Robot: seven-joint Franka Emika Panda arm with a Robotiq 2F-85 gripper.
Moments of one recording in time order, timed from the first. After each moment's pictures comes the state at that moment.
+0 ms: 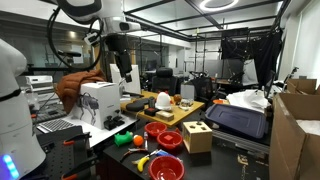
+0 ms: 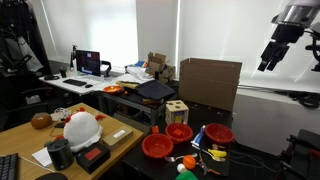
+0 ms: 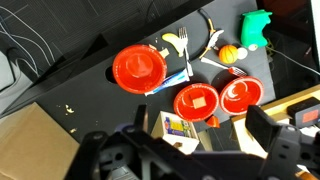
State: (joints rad) arm -0.08 -0.73 -0.16 -2.80 0.00 2.28 -0.10
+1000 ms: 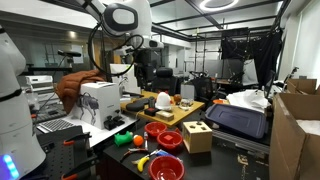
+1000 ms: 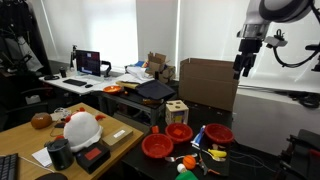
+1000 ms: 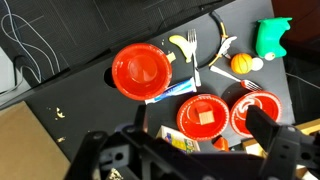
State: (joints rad) arm -0.04 -0.27 -0.11 -2.52 0.00 2.30 -0.10
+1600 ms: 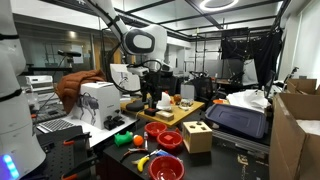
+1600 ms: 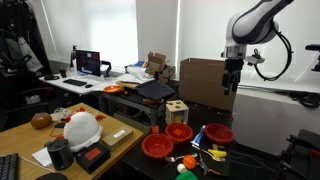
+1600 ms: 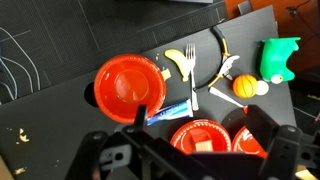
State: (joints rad) arm -0.04 0.05 -0.10 -2.37 0.07 2.31 -0.22
